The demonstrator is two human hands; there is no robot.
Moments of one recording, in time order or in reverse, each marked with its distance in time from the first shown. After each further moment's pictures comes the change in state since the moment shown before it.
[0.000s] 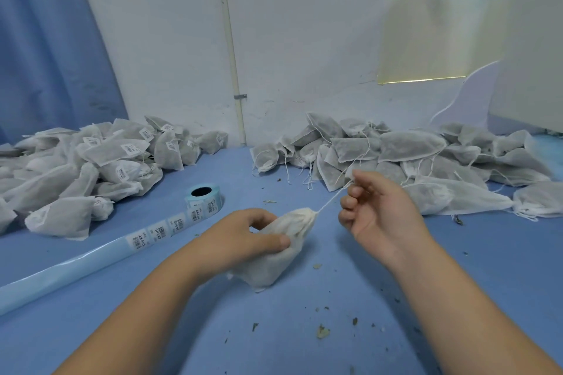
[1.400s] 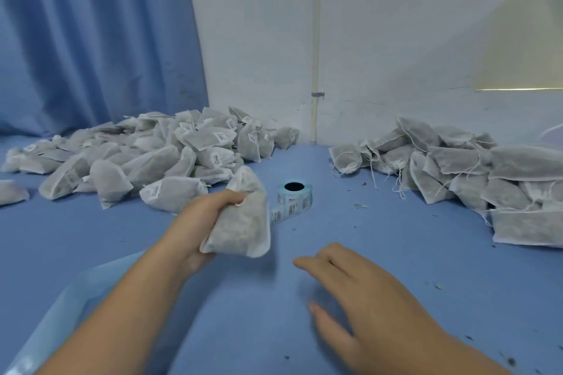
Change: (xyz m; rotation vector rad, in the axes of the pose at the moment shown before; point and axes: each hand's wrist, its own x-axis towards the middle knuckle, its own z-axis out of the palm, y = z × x) left_hand -0.063 -0.091 -0.127 -0.894 0.458 -0.202; right_hand -0.060 0.134 0.078 -1.773 -0.734 -0.879
